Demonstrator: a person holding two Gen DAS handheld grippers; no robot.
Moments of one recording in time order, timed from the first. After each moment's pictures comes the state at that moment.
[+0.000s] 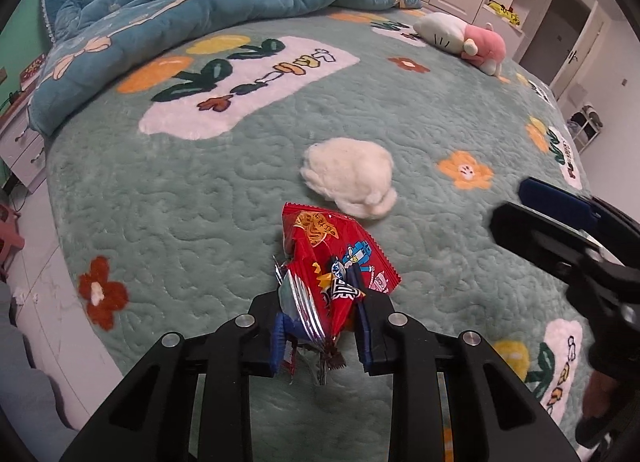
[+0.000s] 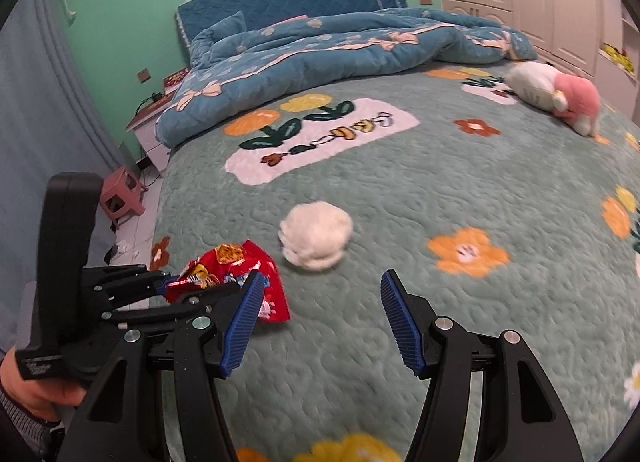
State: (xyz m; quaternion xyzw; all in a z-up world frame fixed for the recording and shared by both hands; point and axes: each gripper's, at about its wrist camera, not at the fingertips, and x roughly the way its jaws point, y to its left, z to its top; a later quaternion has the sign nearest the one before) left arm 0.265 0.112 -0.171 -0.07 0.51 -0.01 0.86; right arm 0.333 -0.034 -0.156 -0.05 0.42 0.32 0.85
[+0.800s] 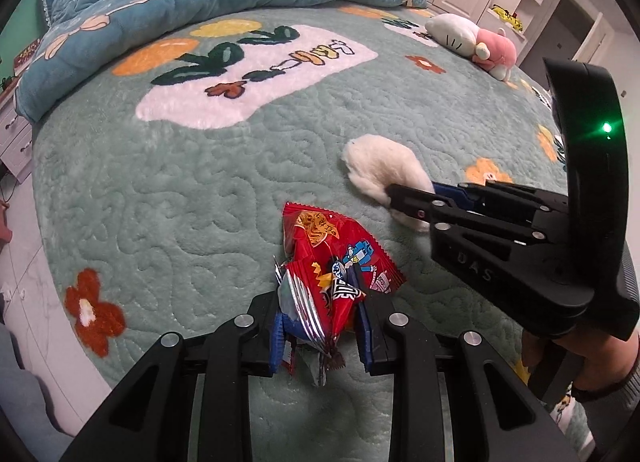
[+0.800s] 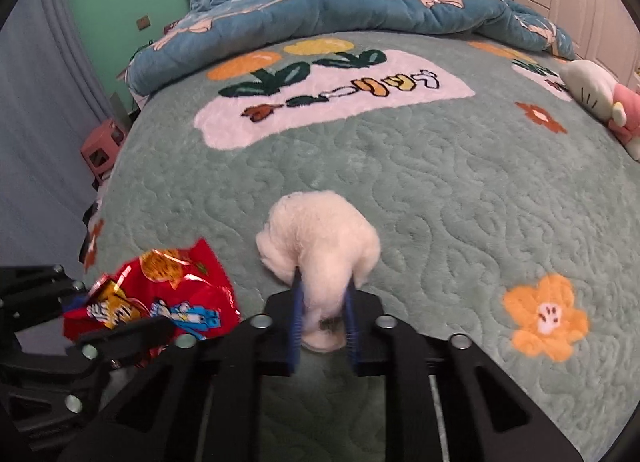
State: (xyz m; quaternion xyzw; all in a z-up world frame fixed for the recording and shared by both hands) left arm 0.280 0.140 -0.191 -0.10 0.51 -0.02 0.85; right arm 0.402 0.033 -0.237 -0.10 0.47 0.32 0.82
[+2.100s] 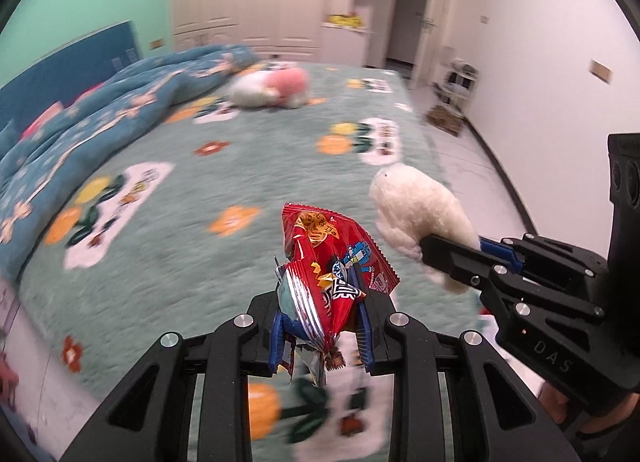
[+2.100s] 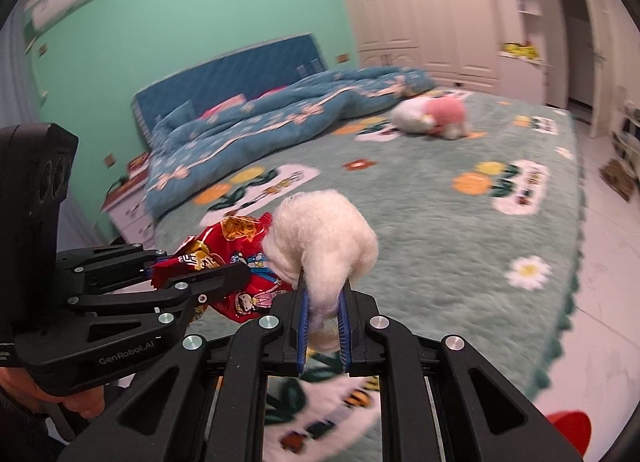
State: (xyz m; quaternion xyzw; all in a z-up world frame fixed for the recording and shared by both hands) left arm 0.157 -0.090 -0.043 0.05 0.40 -0.21 0.89; right arm 0.150 -0.246 -0.050 0.06 0.33 0.17 0.93
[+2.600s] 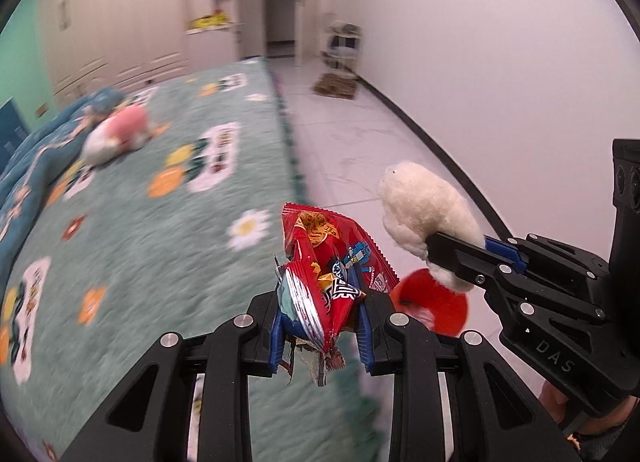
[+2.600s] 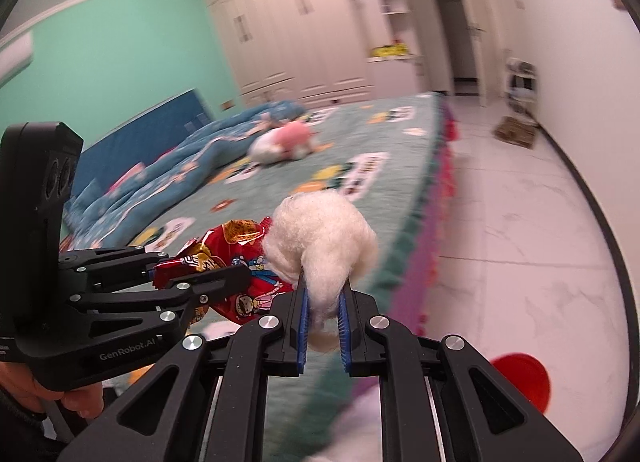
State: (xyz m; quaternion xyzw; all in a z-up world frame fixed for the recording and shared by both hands) left arm 0.138 -0.293 -0.049 0.15 0.38 -0.38 0.83; right arm 0.066 -0.454 -0.060 0.16 0.29 -0.02 0.94
